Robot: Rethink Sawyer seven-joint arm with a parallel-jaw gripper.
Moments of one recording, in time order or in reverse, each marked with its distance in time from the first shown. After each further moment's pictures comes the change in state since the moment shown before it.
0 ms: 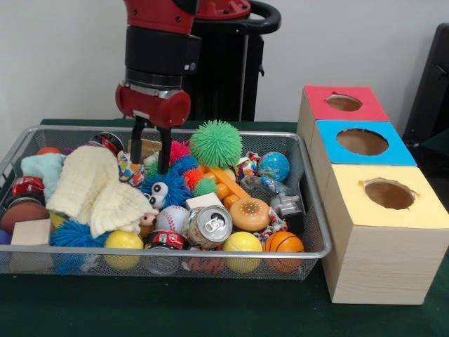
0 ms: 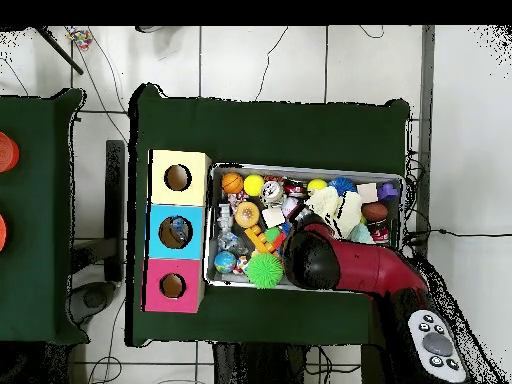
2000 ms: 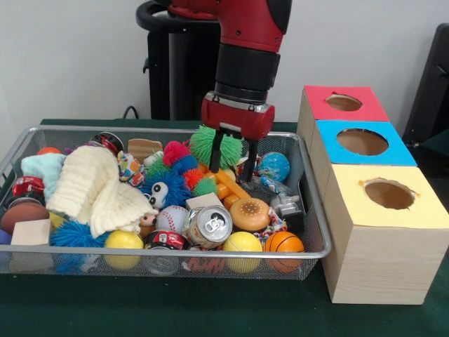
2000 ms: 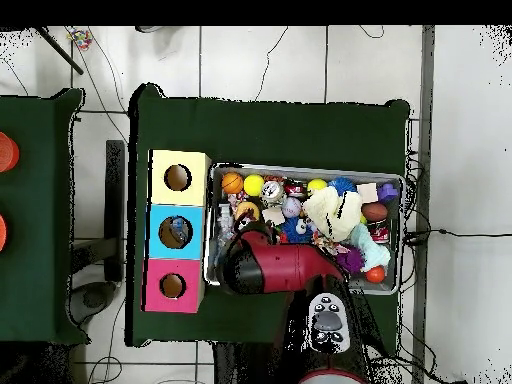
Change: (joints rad) arm 0.307 0.079 -0.145 -0.001 0.061 -0.093 0.000
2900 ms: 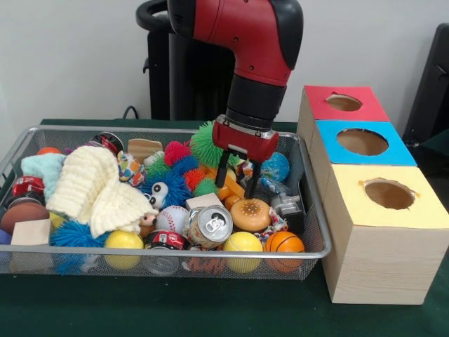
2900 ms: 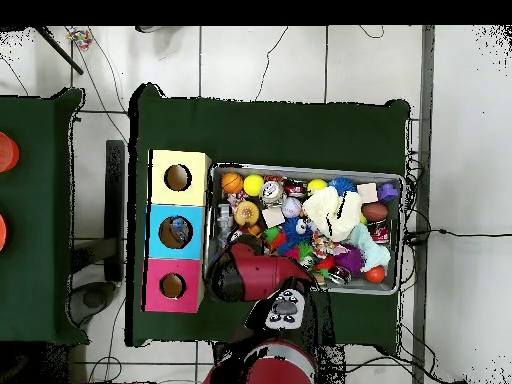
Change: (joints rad) arm 0.156 0.175 -0.143 -0.007 0.136 -0.128 0.000
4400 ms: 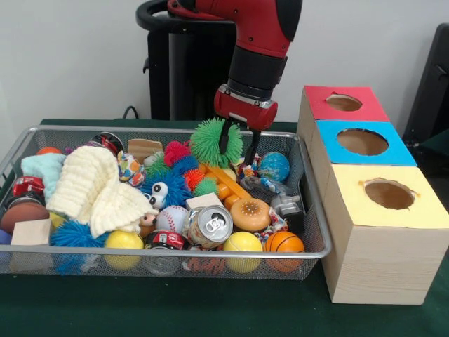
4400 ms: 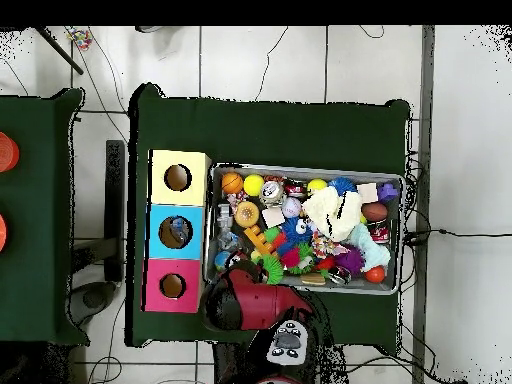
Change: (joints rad) arm -0.001 -0.095 -0.001 0.173 0.021 0.000 0.000
